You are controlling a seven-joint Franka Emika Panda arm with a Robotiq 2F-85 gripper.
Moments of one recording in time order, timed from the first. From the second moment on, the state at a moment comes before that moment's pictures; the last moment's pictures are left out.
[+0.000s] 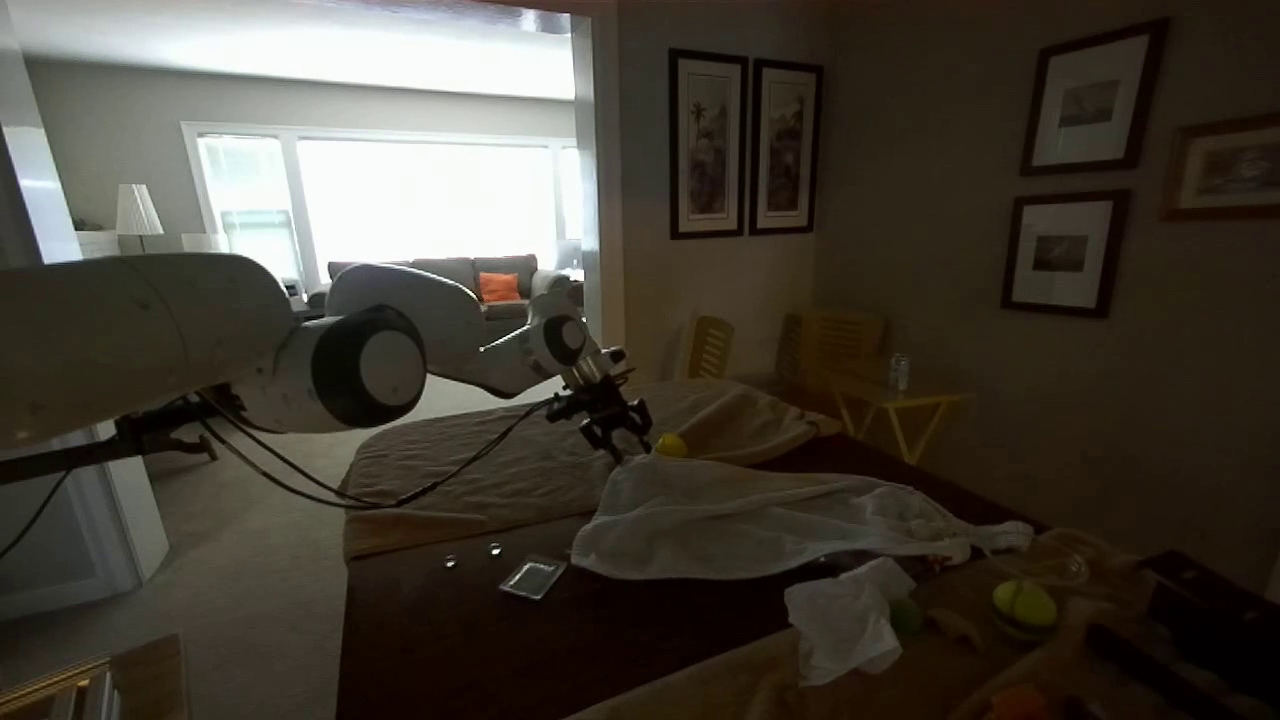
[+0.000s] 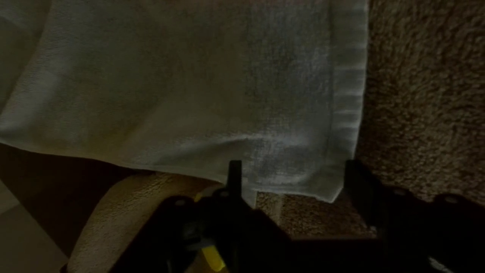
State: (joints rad) arm 0.48 1.49 -0.20 -0.44 -0.32 2.09 0.07
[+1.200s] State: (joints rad) arm 0.48 1.49 -0.23 -0.45 -0.32 1.96 0.06
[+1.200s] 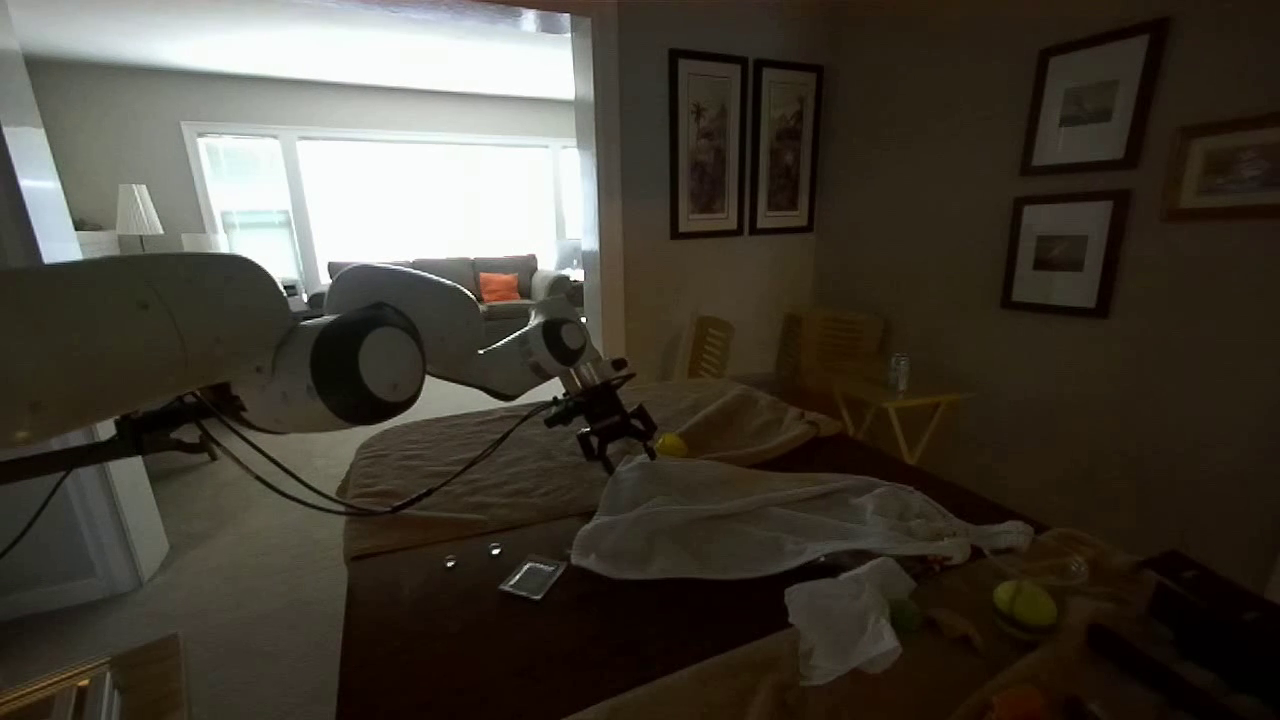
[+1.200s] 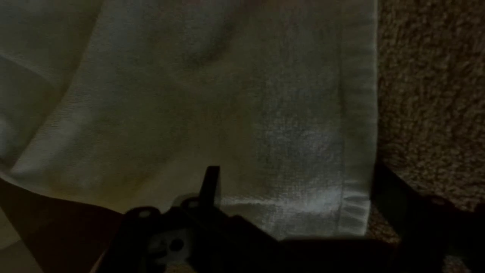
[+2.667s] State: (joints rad) arm 0.49 1.45 -0.28 -0.45 -0.34 1.89 0.07
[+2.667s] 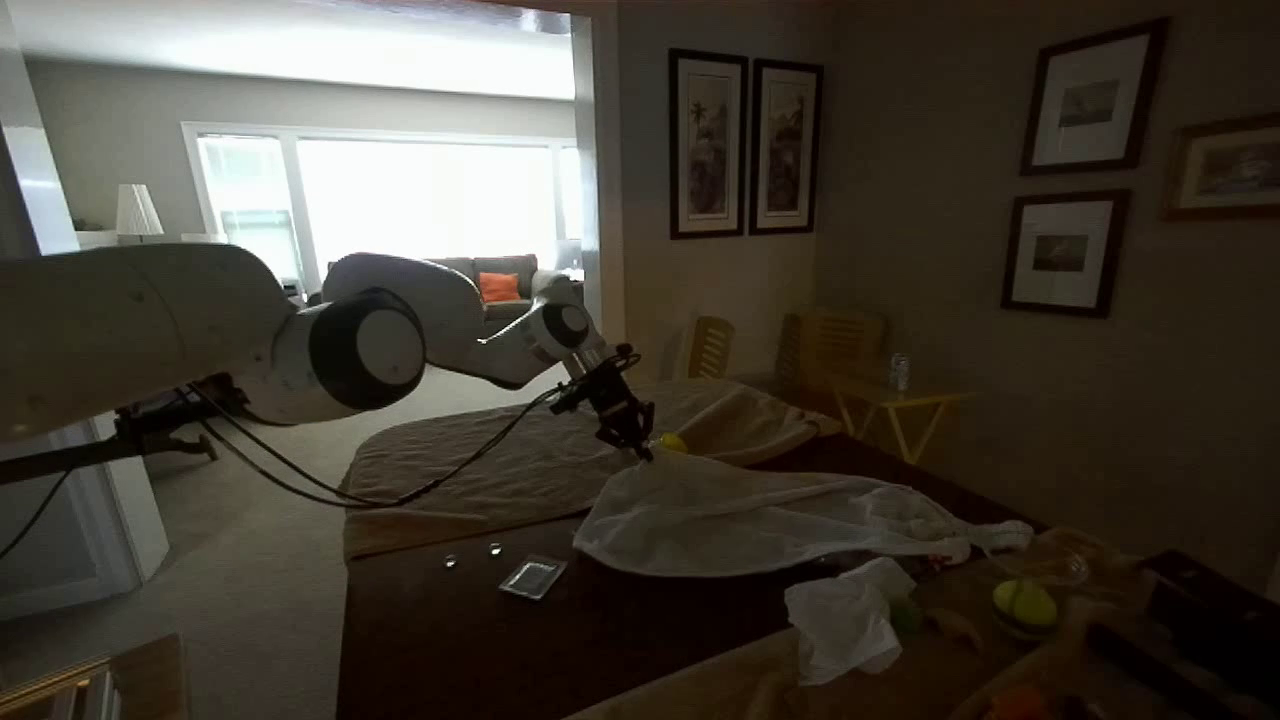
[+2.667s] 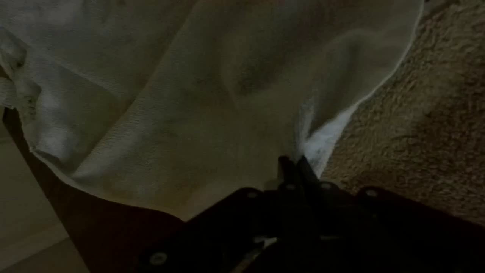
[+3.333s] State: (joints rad) arm 0.54 1.42 -0.29 -0.45 -0.38 1.88 0.05
